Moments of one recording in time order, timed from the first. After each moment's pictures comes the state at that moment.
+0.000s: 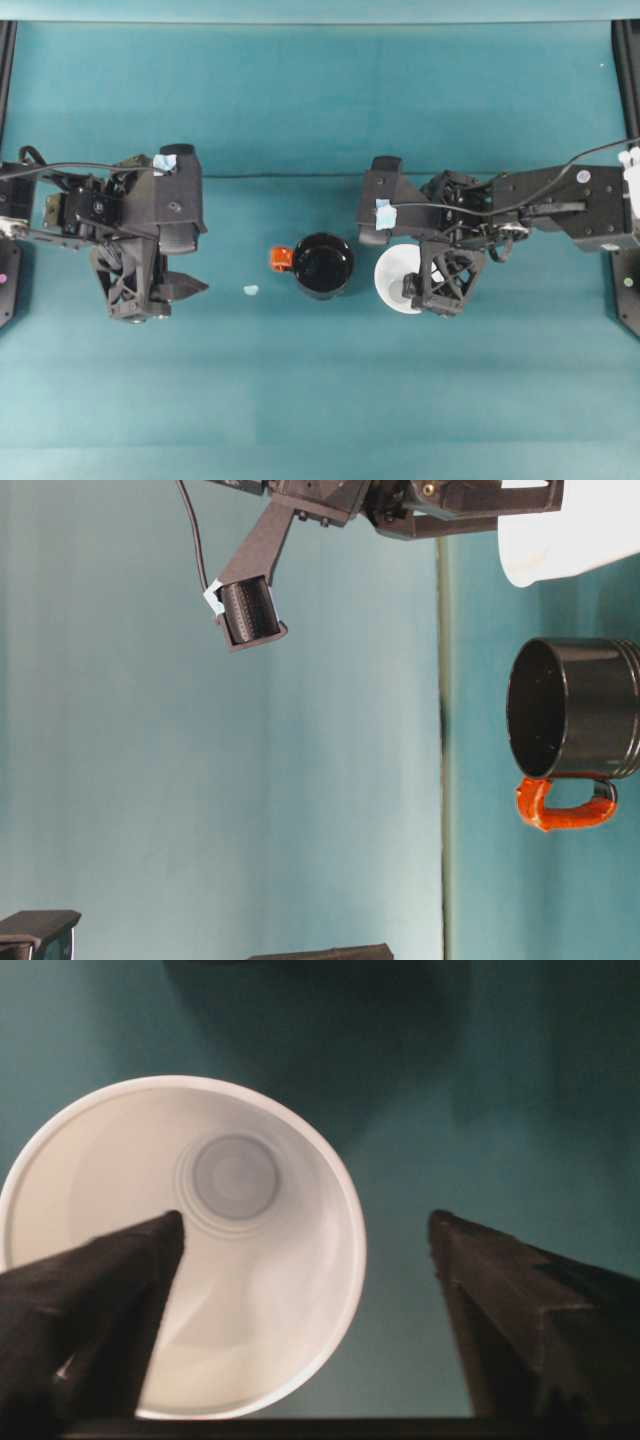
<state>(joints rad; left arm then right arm) 0.00 -0.35 0.70 0.02 0.60 -0.10 -0.07 -0.02 0.65 0.05 0.62 0.11</state>
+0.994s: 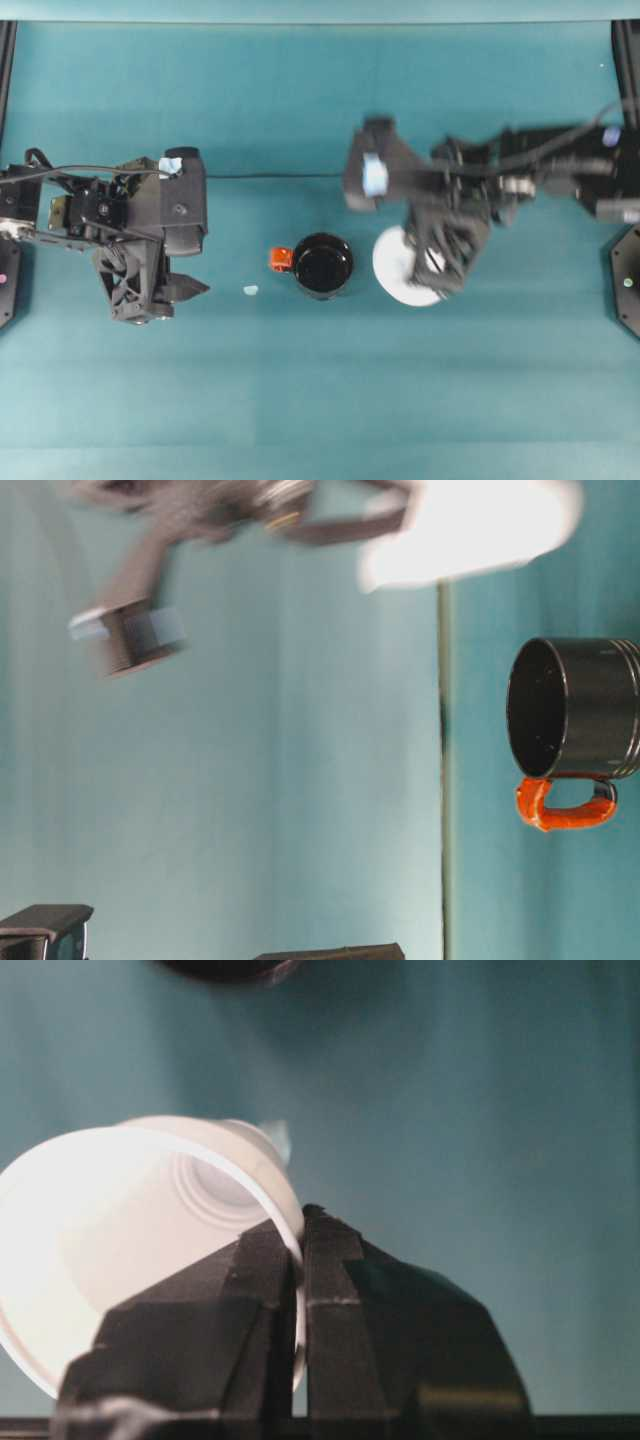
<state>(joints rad) 0.00 -0.33 0.70 0.02 0.60 -0.10 -0.11 -0.10 0.40 0.06 0.94 0.11</state>
